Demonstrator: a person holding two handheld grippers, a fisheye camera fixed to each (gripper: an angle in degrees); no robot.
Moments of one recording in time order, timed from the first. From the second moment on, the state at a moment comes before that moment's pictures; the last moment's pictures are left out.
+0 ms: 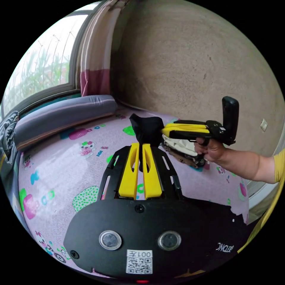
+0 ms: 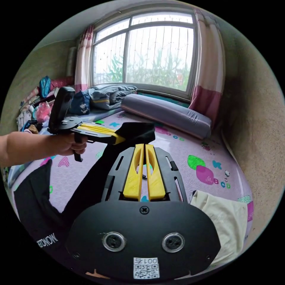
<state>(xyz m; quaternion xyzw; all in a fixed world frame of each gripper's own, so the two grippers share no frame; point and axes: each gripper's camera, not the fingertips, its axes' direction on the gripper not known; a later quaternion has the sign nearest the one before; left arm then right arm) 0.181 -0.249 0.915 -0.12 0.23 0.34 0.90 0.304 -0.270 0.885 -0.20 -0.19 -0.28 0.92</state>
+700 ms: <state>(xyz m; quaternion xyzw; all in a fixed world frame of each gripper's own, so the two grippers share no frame) -0.031 -0.206 0.843 -0.34 0.03 0.38 0.86 0.405 -0.226 0.905 -0.49 -0.41 -0.12 0.76</state>
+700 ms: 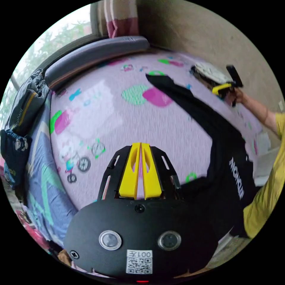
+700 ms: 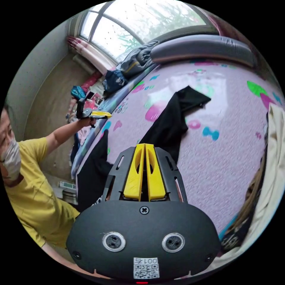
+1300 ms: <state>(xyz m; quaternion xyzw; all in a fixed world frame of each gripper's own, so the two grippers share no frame) -0.118 -0.172 0.859 -0.49 0.00 0.37 0.79 0.496 -0.207 0.913 -0.61 -0.31 -0.08 0.72</state>
